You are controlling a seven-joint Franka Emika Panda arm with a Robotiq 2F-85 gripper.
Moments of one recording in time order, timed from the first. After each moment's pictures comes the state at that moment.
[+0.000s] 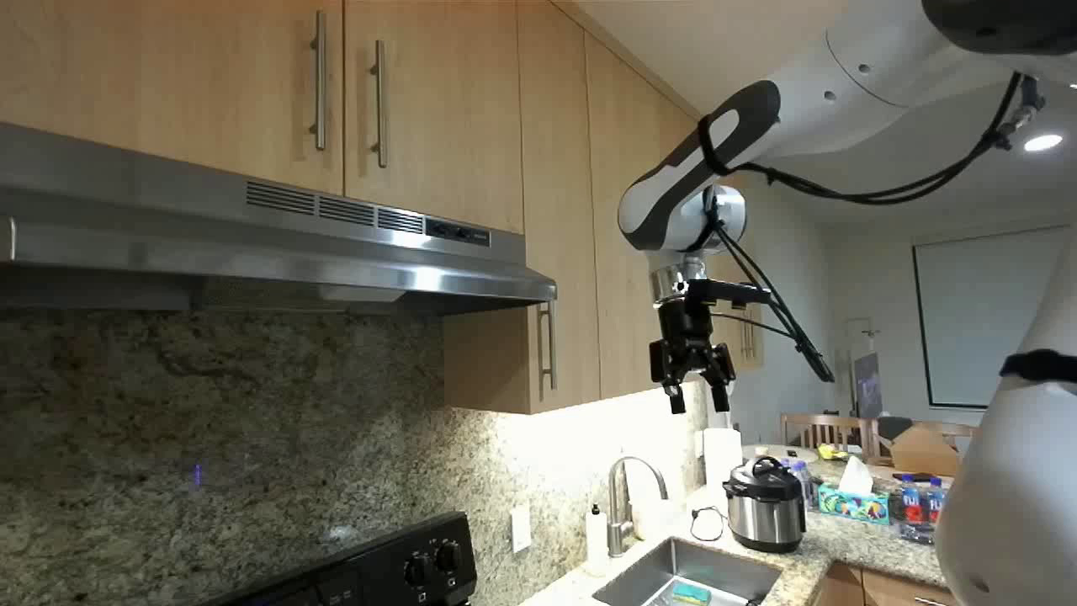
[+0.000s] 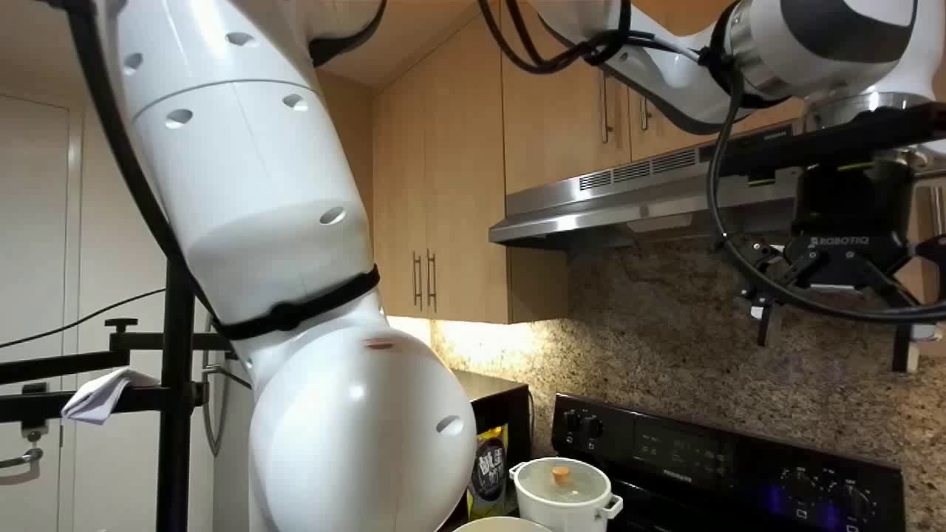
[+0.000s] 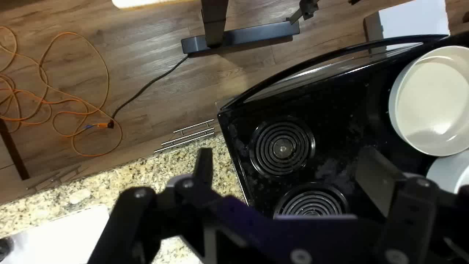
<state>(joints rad) -0.16 -0.35 -0.29 -2.20 -0.08 1.65 -0.20</state>
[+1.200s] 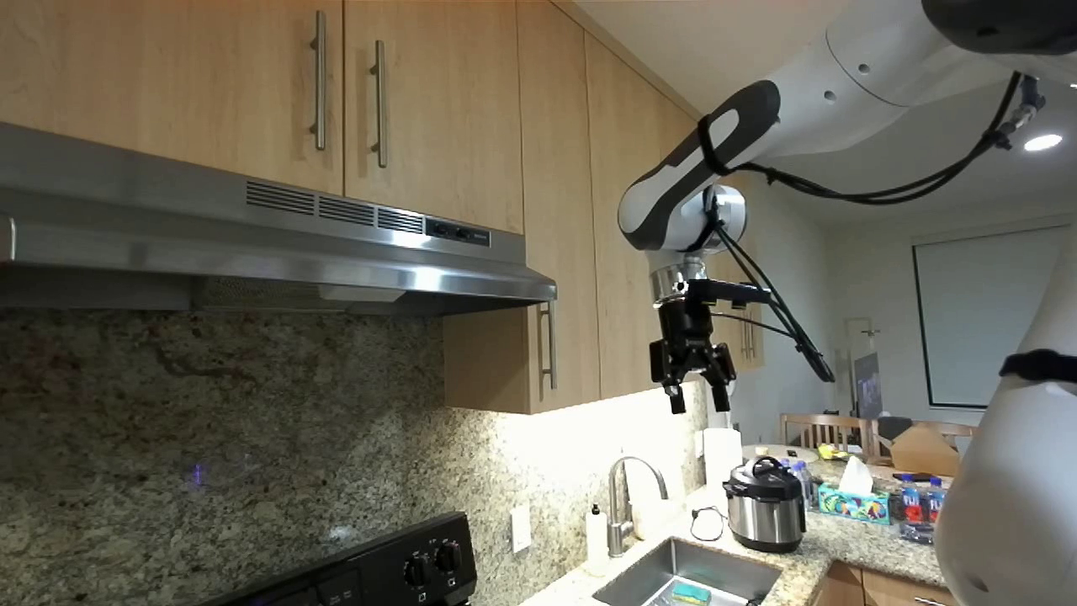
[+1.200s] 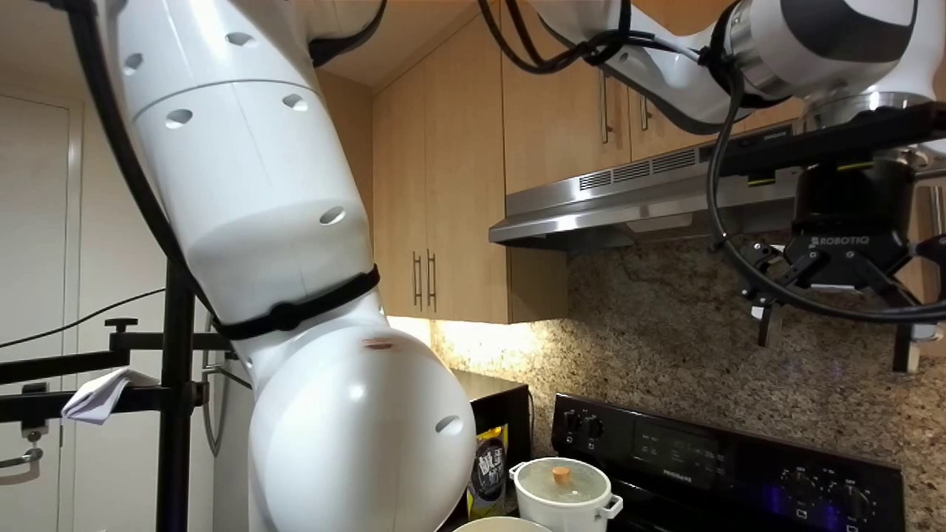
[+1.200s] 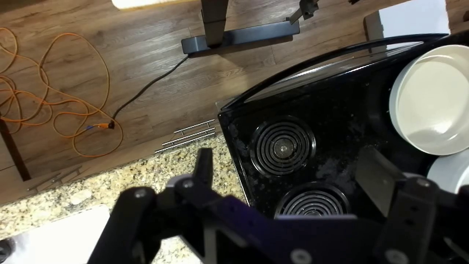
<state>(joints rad) -0.16 -0.35 -0.28 -2.20 -0.08 1.65 -0.20</state>
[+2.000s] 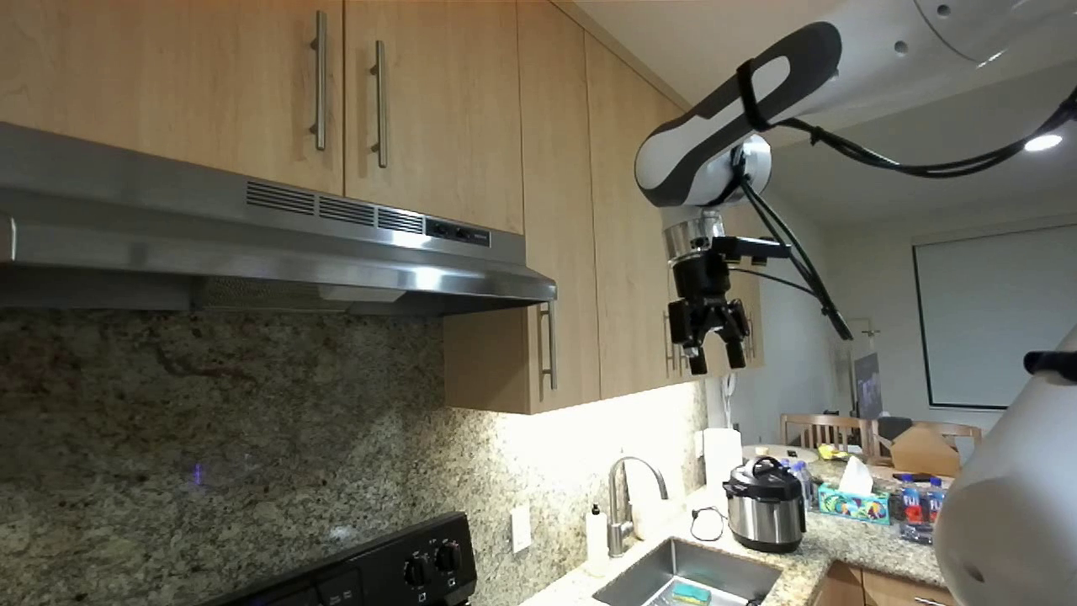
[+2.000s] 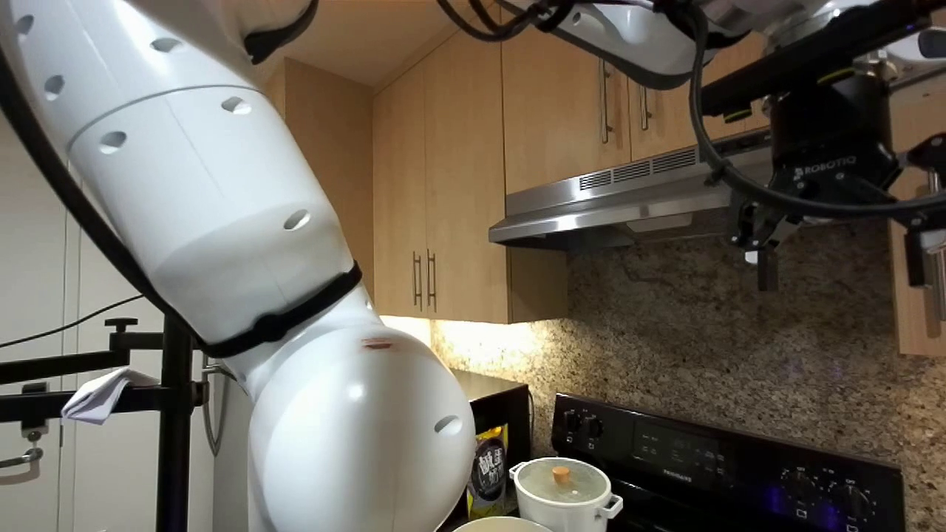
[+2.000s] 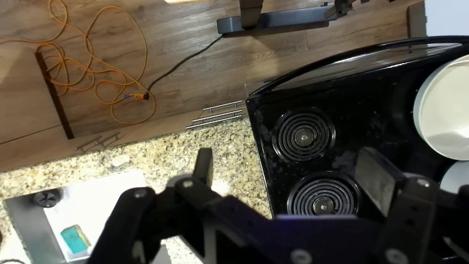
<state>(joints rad) -0.17 -0.51 -0.25 -2.20 -0.19 1.60 -0.23</state>
